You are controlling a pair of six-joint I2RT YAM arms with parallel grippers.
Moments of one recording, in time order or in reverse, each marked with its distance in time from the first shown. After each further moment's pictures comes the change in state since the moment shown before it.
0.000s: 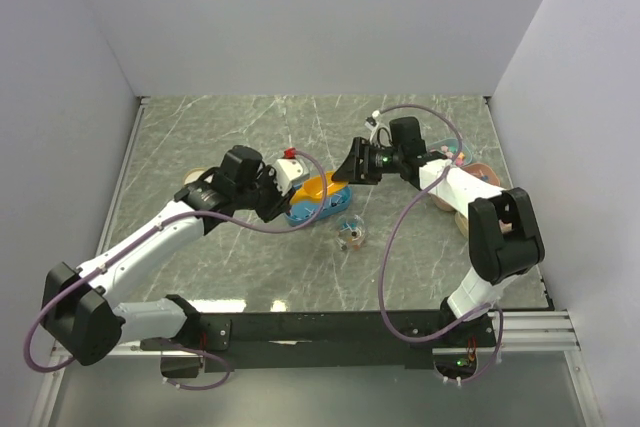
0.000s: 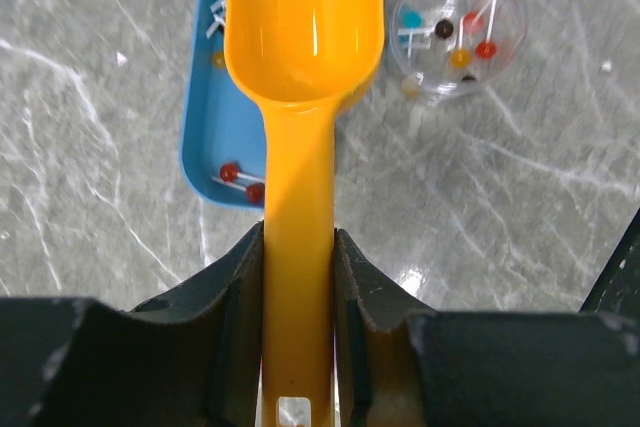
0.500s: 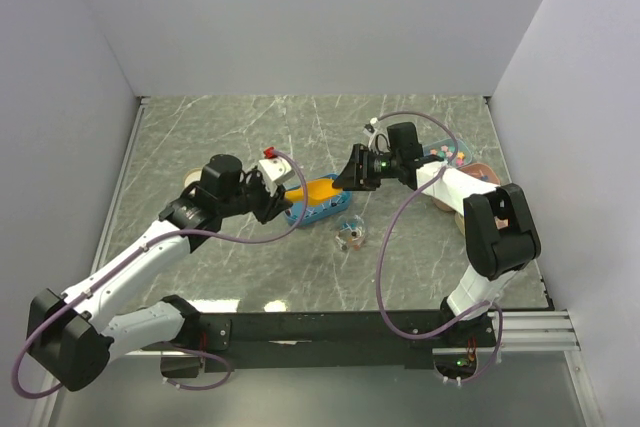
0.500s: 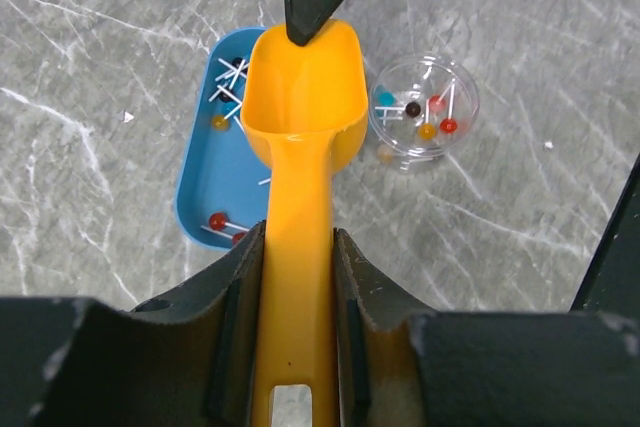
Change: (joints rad) left arm 0.042 -0.155 -0.151 0.234 0.101 -0.111; right arm 0.004 0.034 -0.032 0.011 -0.020 0.016
